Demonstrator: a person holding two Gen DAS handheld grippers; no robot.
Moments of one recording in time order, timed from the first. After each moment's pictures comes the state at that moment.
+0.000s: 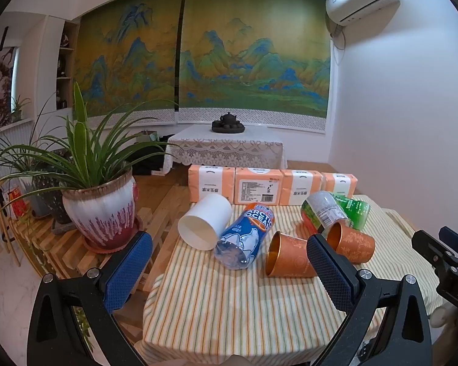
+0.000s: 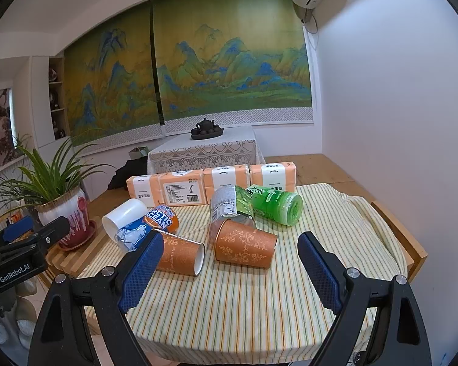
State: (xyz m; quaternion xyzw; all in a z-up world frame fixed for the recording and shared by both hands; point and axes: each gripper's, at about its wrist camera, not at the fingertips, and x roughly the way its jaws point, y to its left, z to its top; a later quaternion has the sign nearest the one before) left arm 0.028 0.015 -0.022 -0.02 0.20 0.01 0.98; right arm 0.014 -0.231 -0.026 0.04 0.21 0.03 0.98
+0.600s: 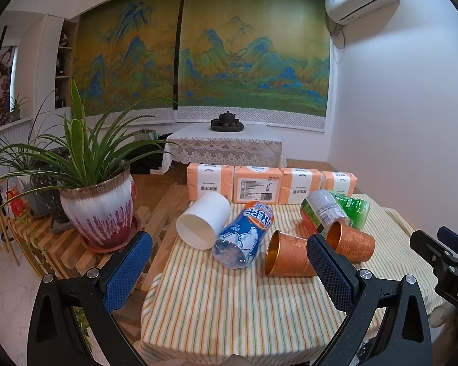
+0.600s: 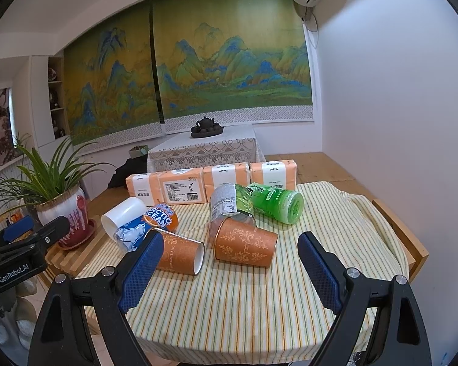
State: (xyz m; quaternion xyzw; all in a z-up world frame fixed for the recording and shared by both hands) left arm 0.031 0.012 -0.025 -0.02 0.20 0.00 0.98; right arm 0.017 -0.232 -0.027 0.04 0.21 0.03 0.98
